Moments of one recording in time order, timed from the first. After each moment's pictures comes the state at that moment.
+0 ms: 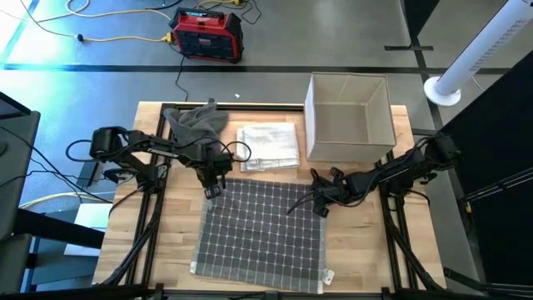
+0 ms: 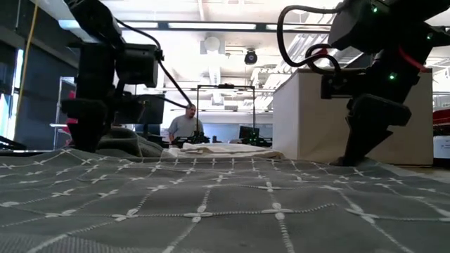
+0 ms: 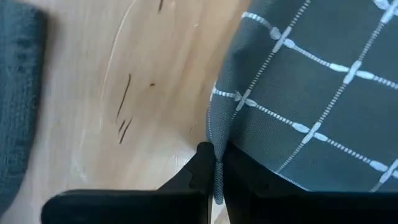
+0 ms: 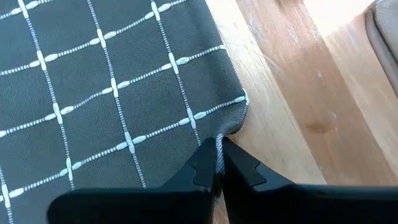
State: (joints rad) left arm 0.14 1.54 0.73 -0.79 0.02 -0.28; right arm 0.26 1.50 0.67 -0.41 0.34 0.65
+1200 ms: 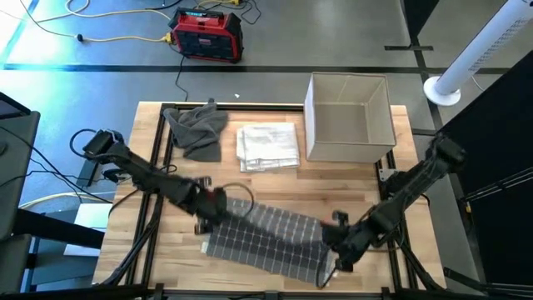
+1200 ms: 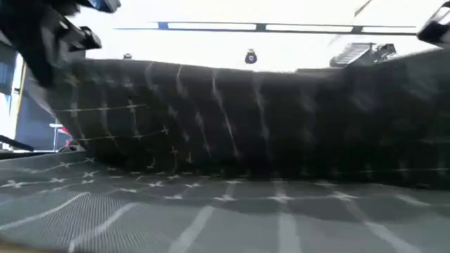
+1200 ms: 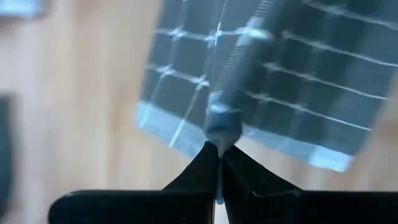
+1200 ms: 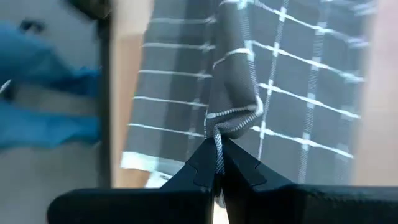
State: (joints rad) left arm -0.56 1.48 1.09 -0.97 -0.11 -0.57; right arm 0.77 1.57 1.04 -0.52 0.06 0.82
